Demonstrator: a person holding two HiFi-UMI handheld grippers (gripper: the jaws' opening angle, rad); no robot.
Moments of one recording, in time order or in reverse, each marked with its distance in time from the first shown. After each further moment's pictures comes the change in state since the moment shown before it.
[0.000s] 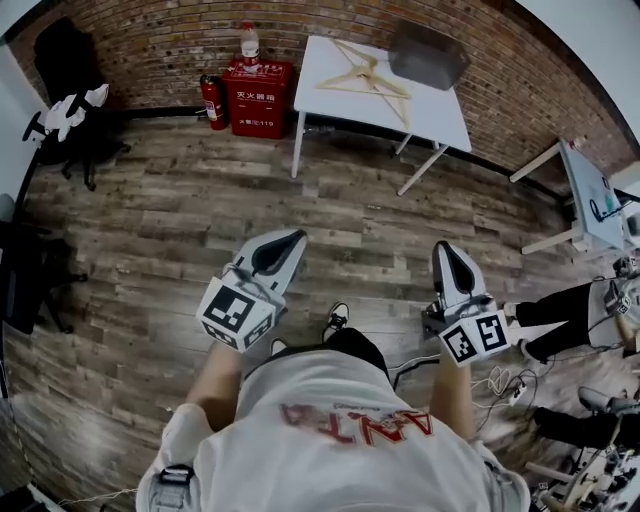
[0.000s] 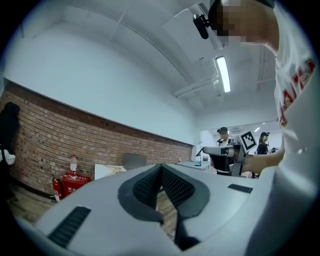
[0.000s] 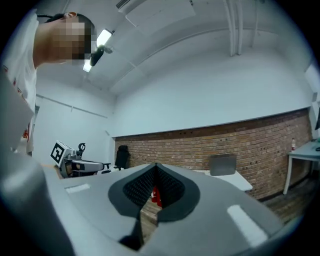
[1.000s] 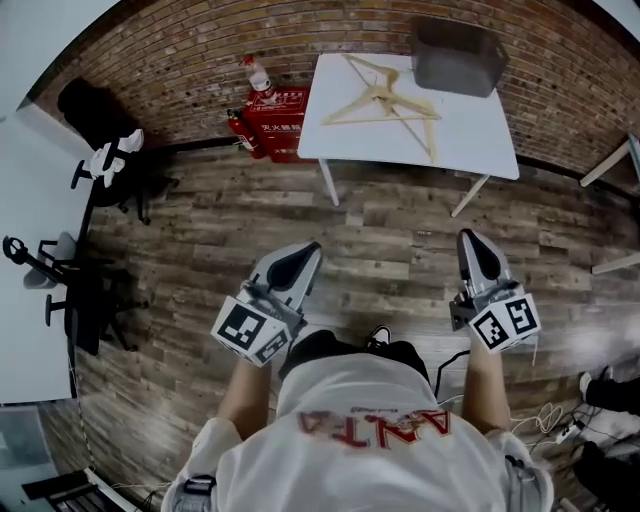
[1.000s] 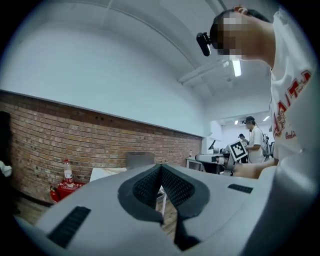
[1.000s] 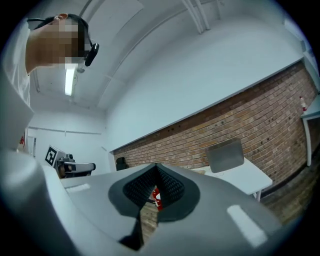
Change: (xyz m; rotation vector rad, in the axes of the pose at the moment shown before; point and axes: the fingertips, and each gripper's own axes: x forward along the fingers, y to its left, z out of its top) left arm 0.246 0.058 0.029 0.033 0.070 0.090; right arm 0.157 -0.264 -0.023 0.222 -0.037 0.101
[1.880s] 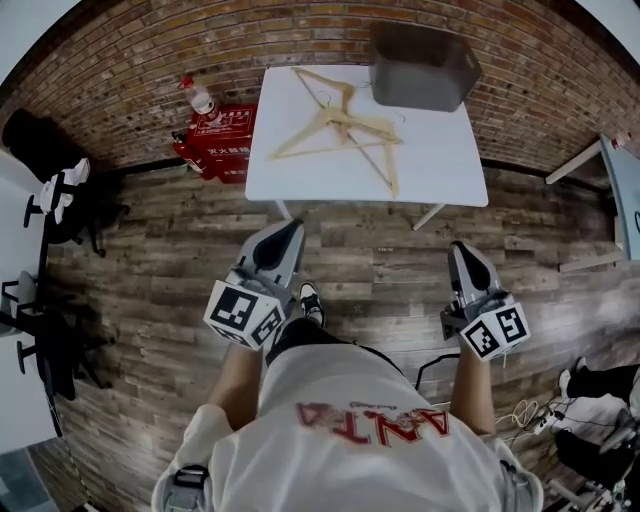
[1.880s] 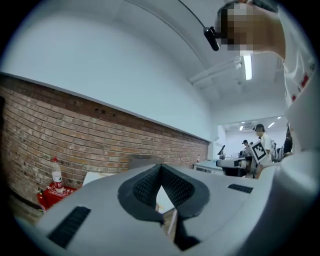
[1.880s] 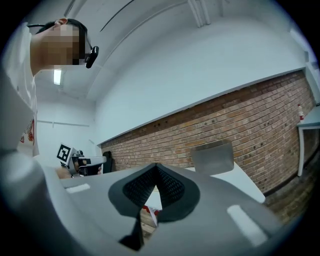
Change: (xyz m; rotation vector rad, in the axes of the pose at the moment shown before) left arm 0.184 0.108 -0.004 -0.048 -0.039 0.004; right arm 0.073 -0.127 0.003 -0.023 0.062 -0.110
